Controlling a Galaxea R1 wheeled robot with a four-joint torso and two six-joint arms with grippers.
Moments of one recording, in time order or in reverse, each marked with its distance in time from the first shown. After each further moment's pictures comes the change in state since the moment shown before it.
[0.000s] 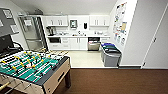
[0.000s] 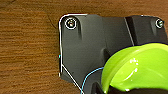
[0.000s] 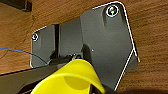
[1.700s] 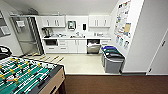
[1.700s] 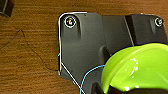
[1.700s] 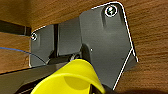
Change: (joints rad) left arm 0.007 0.001 0.000 0.001 0.000 0.000; right arm -0.003 0.000 -0.006 -0.003 0.000 0.000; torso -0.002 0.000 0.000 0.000
